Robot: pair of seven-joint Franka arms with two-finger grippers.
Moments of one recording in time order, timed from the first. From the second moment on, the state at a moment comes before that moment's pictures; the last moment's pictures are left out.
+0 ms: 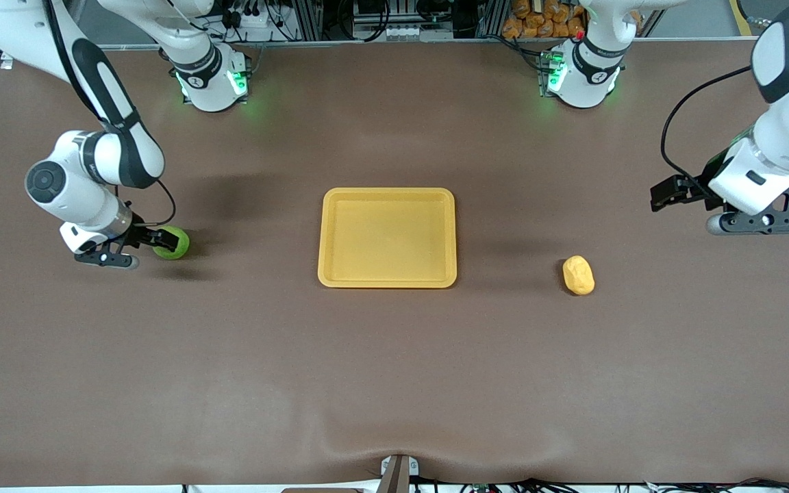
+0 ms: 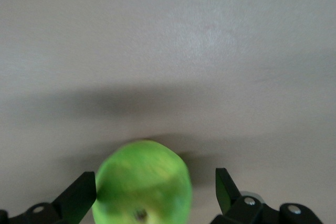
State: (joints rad) left arm 0.02 0.00 -0.12 -1.83 0.07 1.81 -0.11; right arm -0.07 0.27 -0.05 -2.38 -0.01 2.62 0.01
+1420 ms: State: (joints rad) left arm 0.02 0.15 -0.14 -2.19 0.10 2.38 -0.36; right arm 0.32 0.26 0.03 -2.20 0.08 2.48 0.58
